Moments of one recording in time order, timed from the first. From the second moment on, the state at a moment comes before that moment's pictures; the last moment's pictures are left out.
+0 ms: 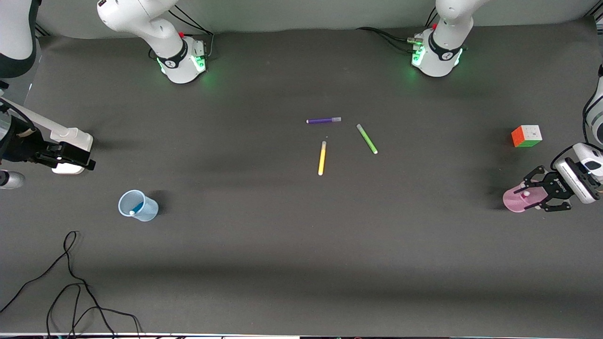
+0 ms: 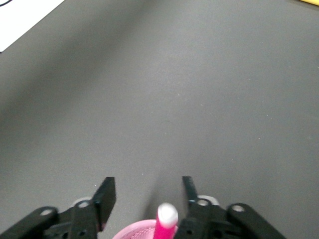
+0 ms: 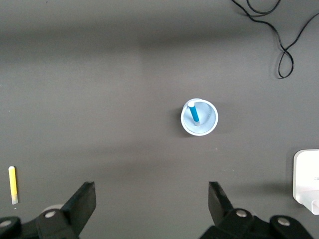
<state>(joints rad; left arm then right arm) 0.59 0.46 -0.17 -1.89 -0.72 2.16 2.07 0.58 0.18 -0.66 -1.44 0.16 1.58 0.05</state>
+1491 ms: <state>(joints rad) 0.14 0.17 -0.20 -1.49 -0.07 1.50 0.14 0.09 0.00 -0.17 -1.61 0.11 1.63 0.06</state>
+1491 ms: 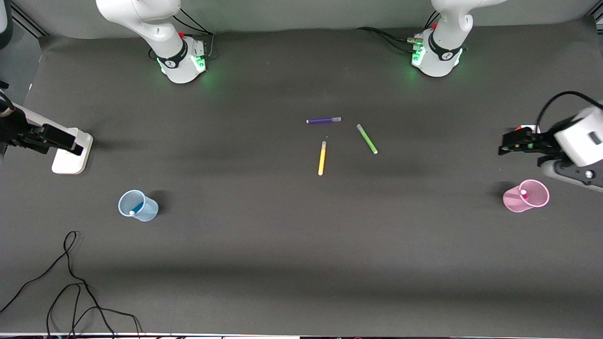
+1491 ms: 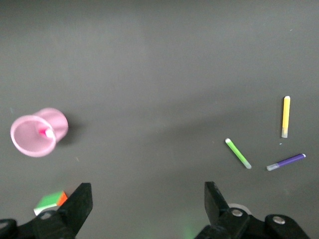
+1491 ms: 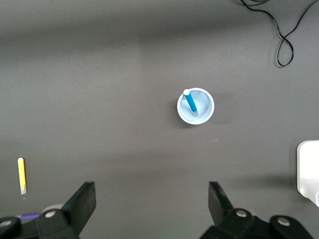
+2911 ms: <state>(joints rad) -0.05 0.01 -0.09 -1.71 0.08 1.60 -0.03 0.08 -0.02 -0.12 -1.68 0.05 1.58 0.06</state>
